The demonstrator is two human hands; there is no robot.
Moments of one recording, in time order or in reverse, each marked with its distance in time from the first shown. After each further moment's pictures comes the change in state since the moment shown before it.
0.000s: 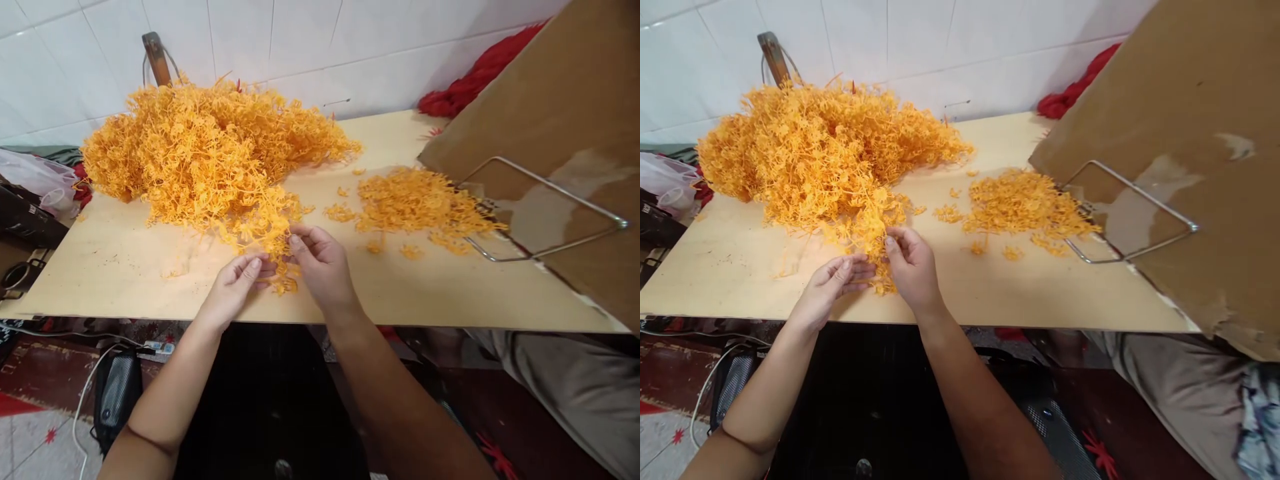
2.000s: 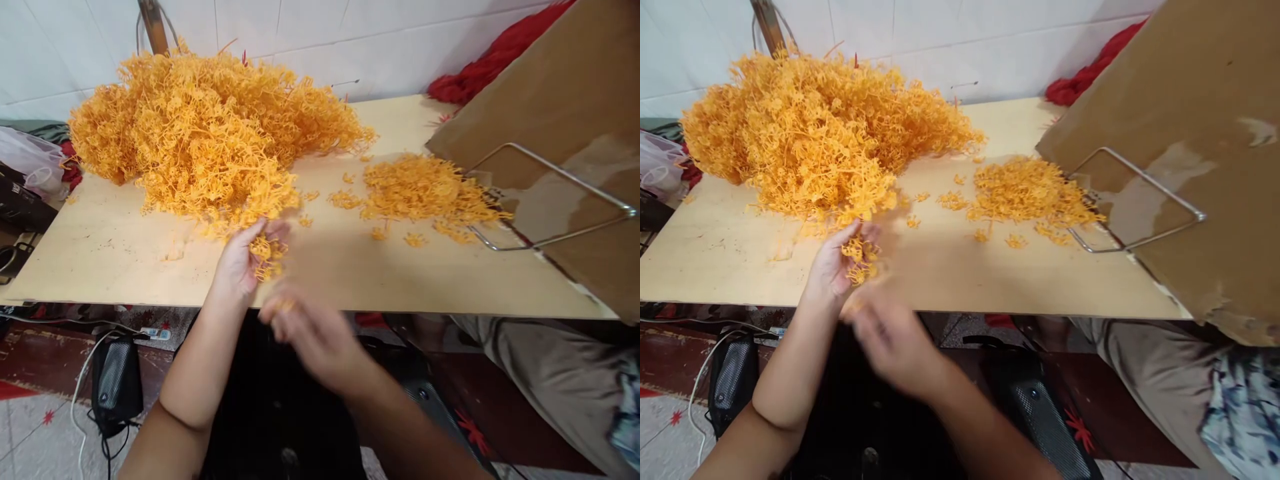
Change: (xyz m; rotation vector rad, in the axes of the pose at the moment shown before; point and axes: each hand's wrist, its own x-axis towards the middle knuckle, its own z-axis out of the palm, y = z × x) left_hand 0.038 0.009 0.015 -0.787 0.177 -0.218; right_hand -0.088 -0.024 0.000 -0.321 -0.503 -0.375
